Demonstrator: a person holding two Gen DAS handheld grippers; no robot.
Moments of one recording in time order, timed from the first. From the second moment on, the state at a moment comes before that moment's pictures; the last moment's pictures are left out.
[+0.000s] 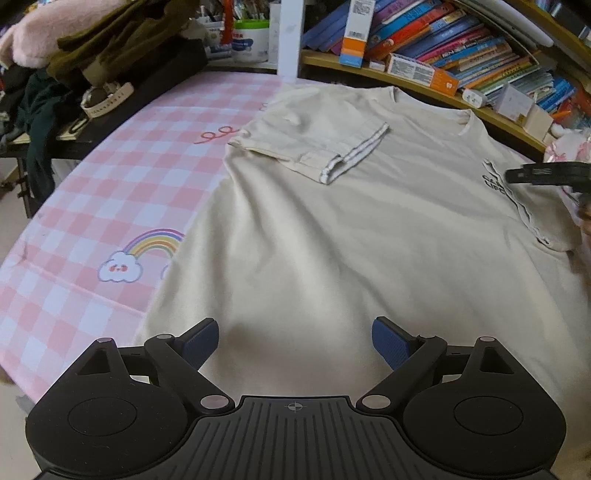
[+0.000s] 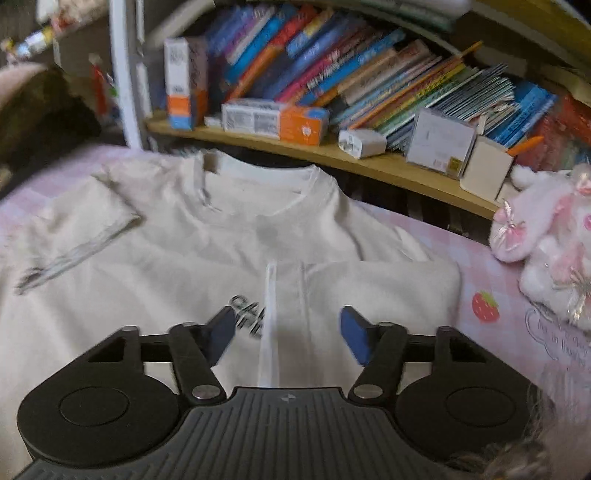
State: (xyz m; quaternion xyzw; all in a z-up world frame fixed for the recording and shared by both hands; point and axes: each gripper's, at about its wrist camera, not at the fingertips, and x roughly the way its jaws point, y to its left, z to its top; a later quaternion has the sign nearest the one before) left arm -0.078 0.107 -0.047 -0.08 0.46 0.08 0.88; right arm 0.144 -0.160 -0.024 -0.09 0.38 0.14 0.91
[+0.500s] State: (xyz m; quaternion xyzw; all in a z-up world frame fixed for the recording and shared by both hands) left arm -0.083 0.118 -0.043 -0.09 0.45 0.09 0.88; right arm 0.167 -0.144 -0.033 -0.02 0.37 0.13 0.92
